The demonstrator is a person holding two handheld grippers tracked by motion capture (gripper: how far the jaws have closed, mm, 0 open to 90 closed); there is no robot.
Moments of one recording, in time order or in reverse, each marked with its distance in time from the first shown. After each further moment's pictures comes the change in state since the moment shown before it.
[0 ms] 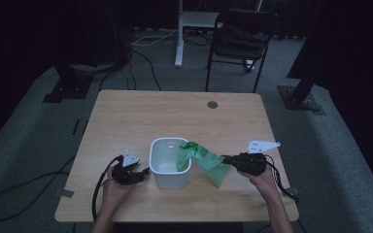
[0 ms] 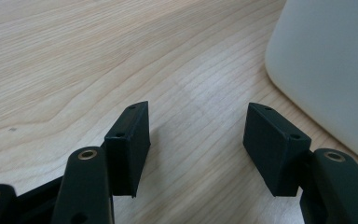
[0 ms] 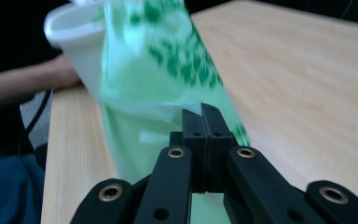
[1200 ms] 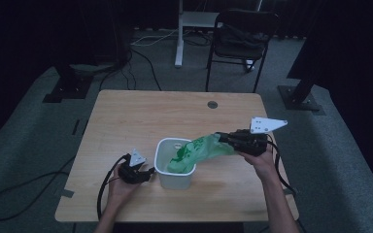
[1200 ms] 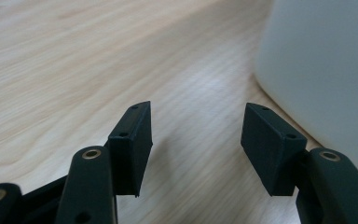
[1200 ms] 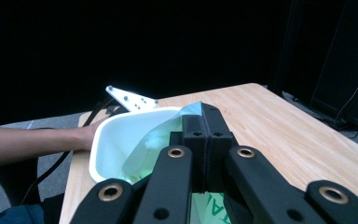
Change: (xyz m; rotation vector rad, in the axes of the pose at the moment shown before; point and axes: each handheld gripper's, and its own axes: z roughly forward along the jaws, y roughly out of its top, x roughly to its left) left arm -0.008 0.012 -0.003 -0.035 -0.009 0.029; right arm 0.018 0.093 -0.009 -0.159 0.070 -0.160
